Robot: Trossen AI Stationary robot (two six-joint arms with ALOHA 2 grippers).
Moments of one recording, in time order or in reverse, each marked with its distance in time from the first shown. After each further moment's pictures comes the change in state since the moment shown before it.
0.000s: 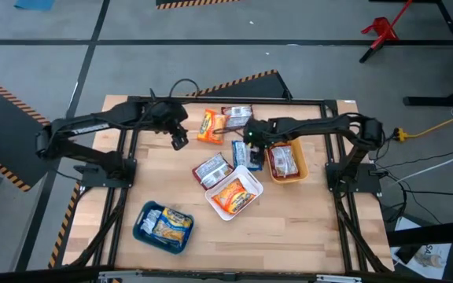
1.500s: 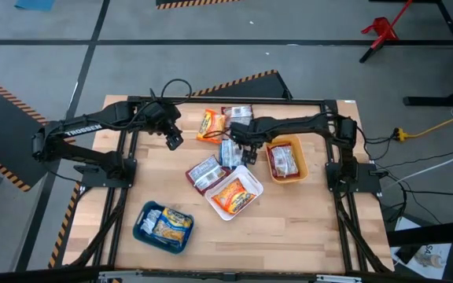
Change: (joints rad) left arm -0.001 -0.064 0.000 -0.092 0.003 -0.113; right arm 0.022 0.240 0.277 -0.250 0.149 0.101
